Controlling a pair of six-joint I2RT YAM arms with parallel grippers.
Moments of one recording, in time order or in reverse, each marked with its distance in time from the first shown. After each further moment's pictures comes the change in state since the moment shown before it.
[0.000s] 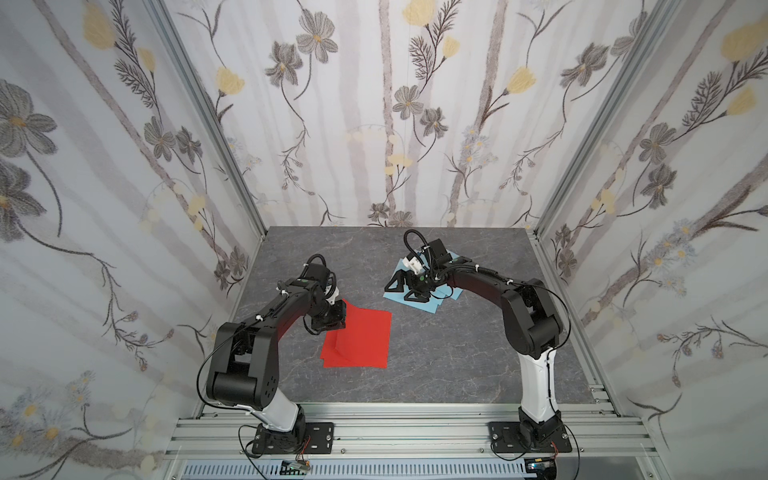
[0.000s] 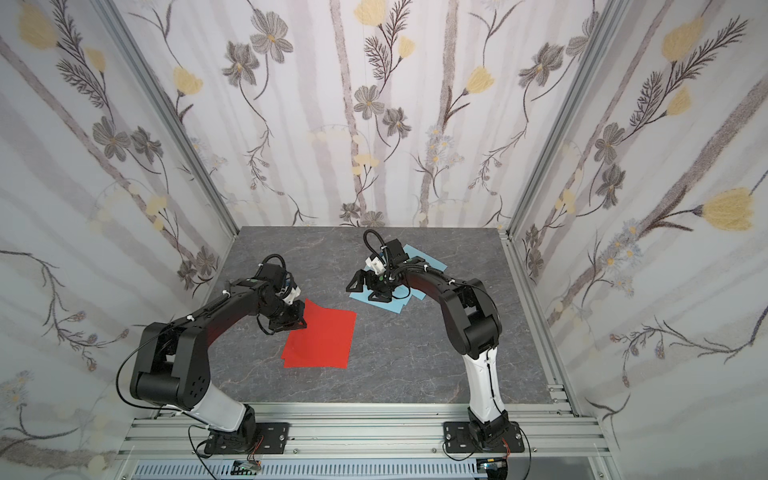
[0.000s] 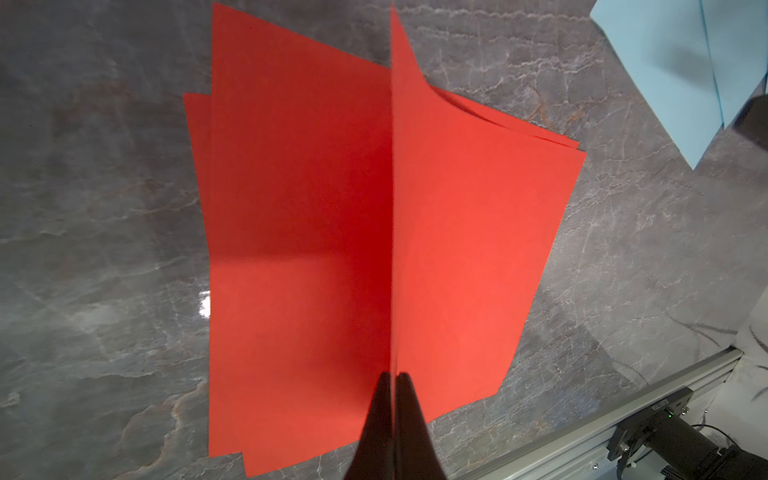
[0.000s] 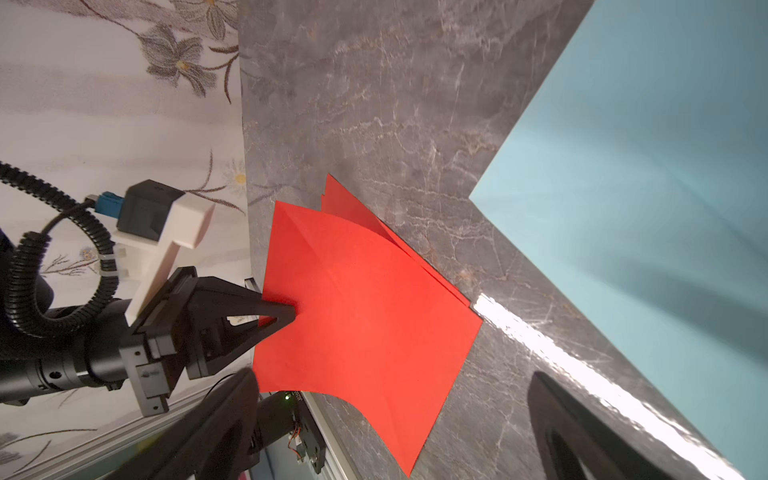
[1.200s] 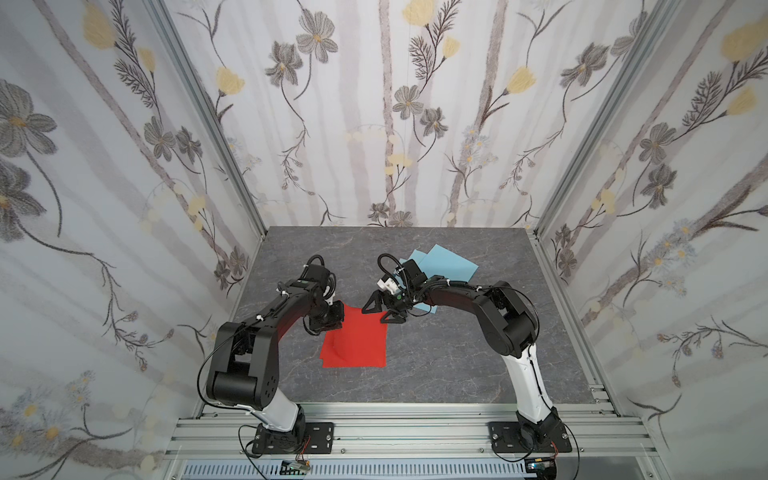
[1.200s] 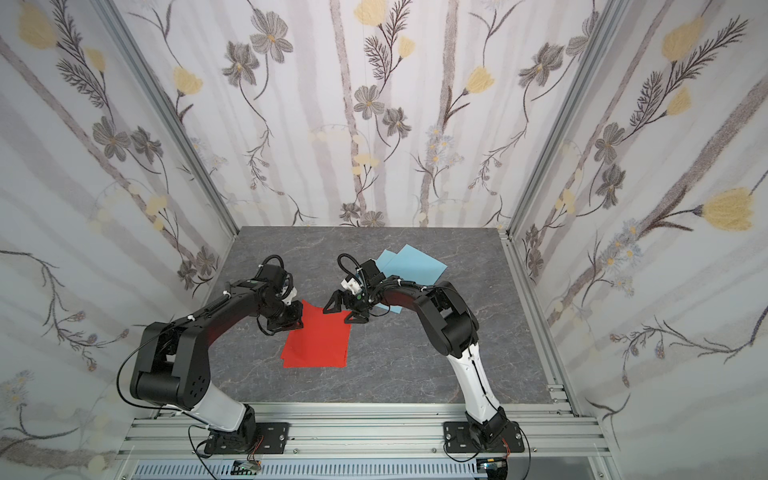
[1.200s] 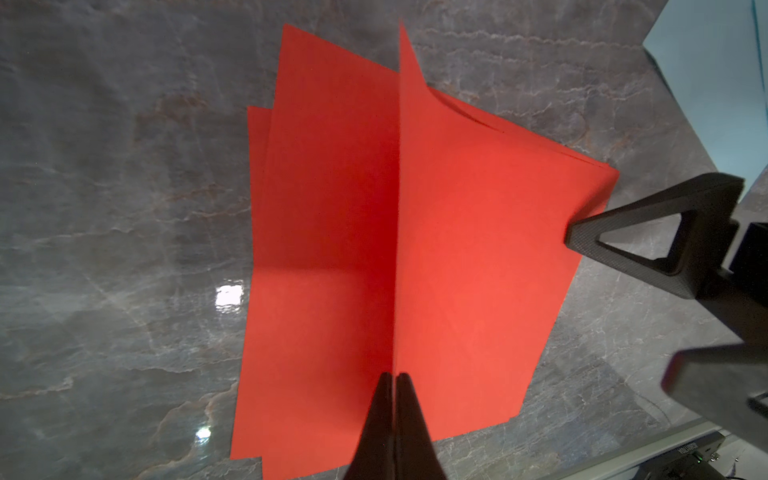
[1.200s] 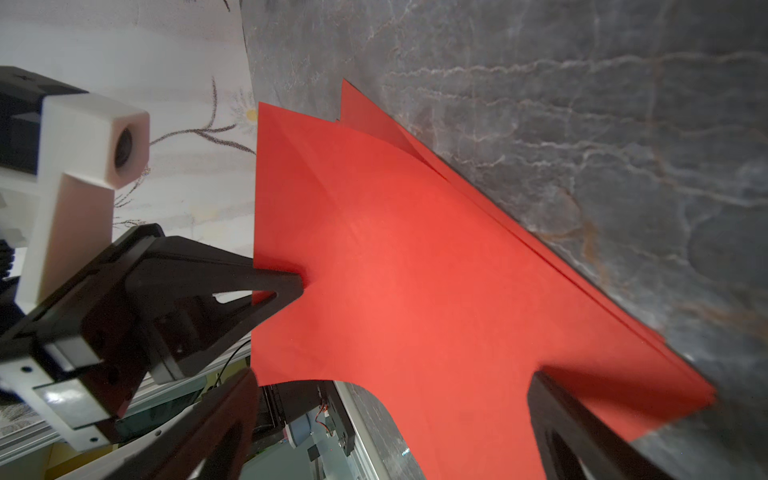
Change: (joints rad) left arm 0.002 0.006 -0.012 0.021 -0.071 -0.043; right arm 0.148 0.135 0.006 0.156 -0.103 0.121
